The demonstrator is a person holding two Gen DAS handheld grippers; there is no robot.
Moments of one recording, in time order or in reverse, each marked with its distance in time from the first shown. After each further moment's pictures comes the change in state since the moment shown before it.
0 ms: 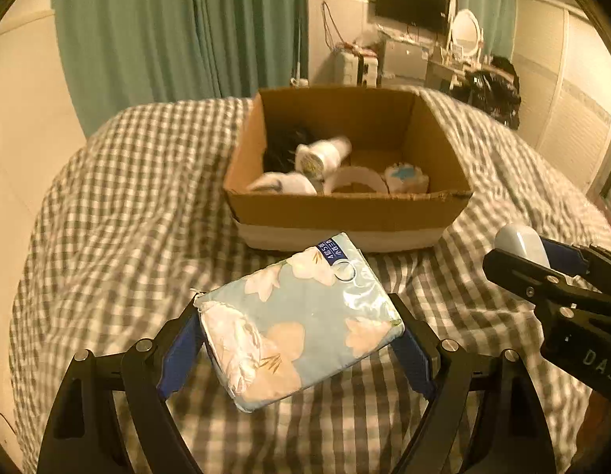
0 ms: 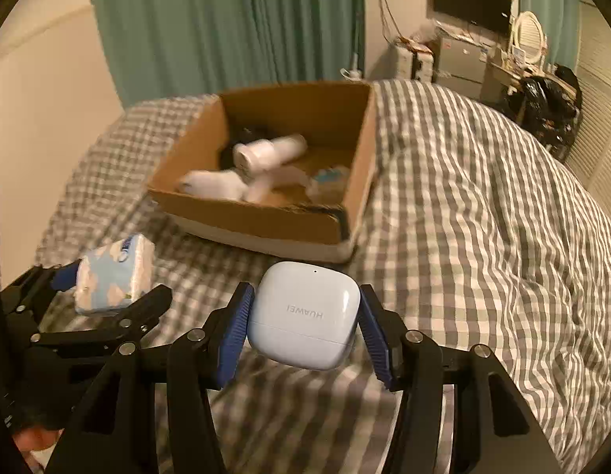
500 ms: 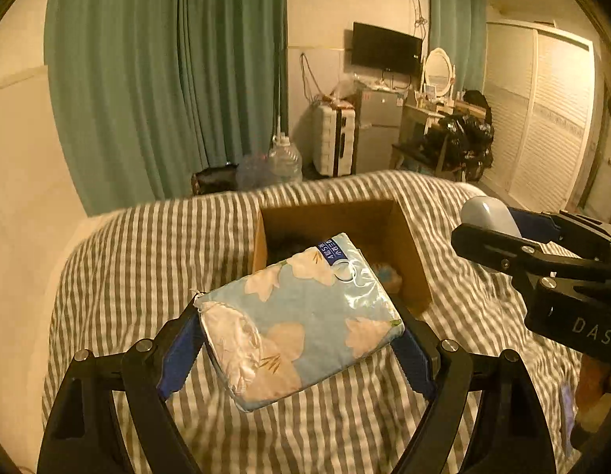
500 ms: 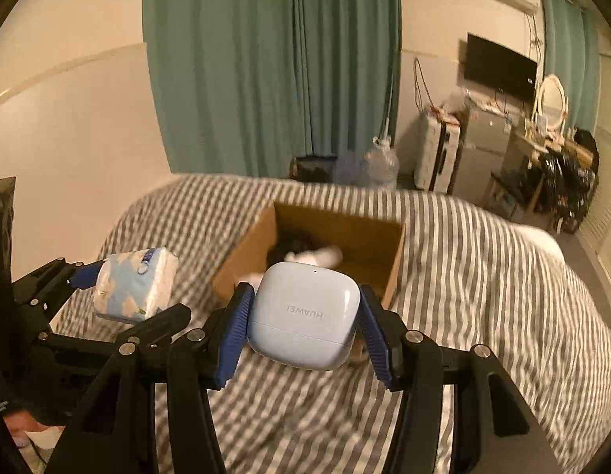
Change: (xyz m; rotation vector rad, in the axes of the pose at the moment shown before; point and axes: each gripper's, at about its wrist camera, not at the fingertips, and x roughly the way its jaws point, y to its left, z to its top) left arm -0.064 0.014 0.091 0.059 -0.173 -0.071; right arm -0.078 0.034 0.089 -0.126 -0.198 0.058
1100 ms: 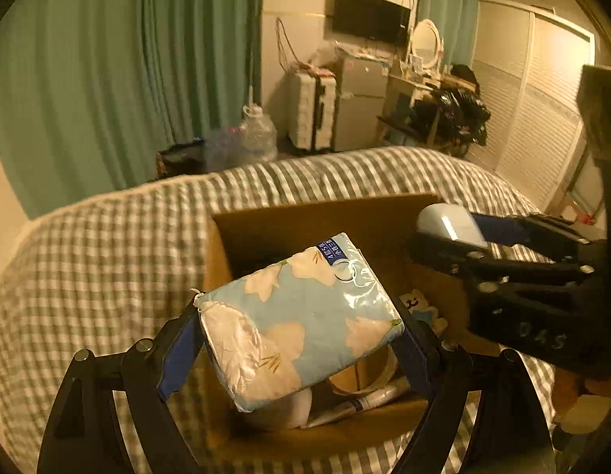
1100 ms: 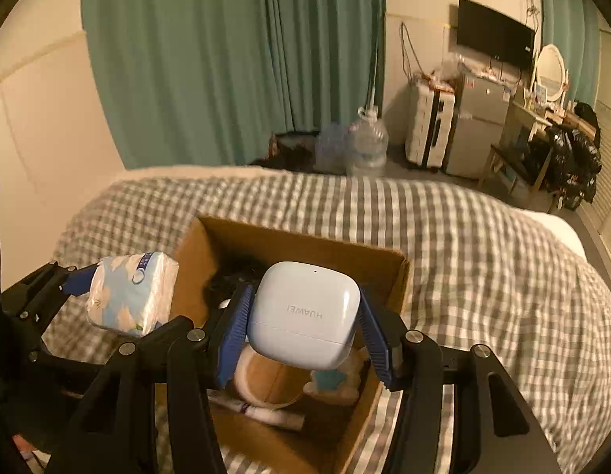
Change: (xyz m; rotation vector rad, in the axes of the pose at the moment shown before) left arm 0.182 0.005 0.041 0.033 0.124 -0.111; right arm 0.171 -0.054 0.038 0.066 0.129 -0.033
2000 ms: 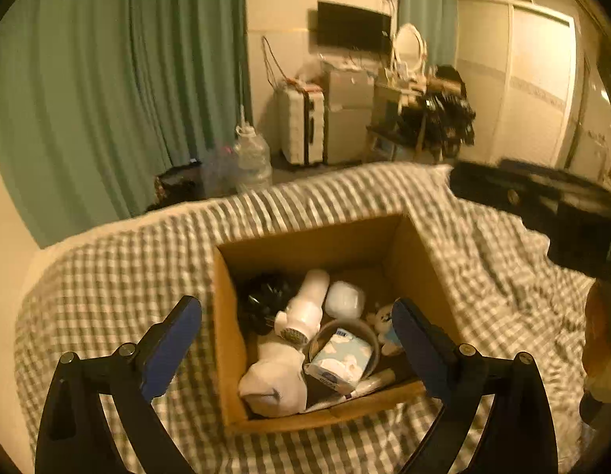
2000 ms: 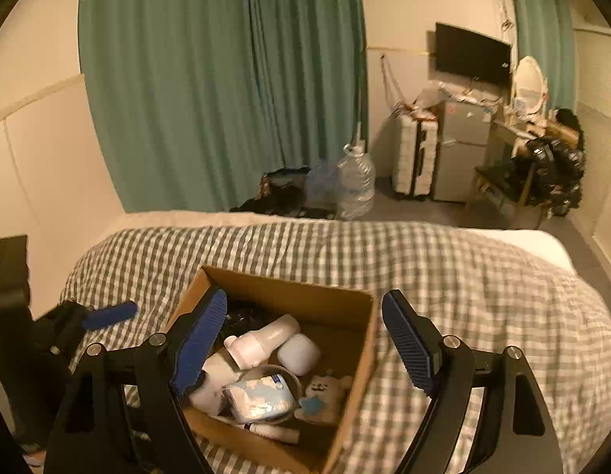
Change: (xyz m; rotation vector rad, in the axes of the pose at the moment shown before) left arm -0.064 -0.022 0.011 0.064 -0.071 0.024; right arm -0.077 -0.017 0.008 0.057 -0.162 -0.034
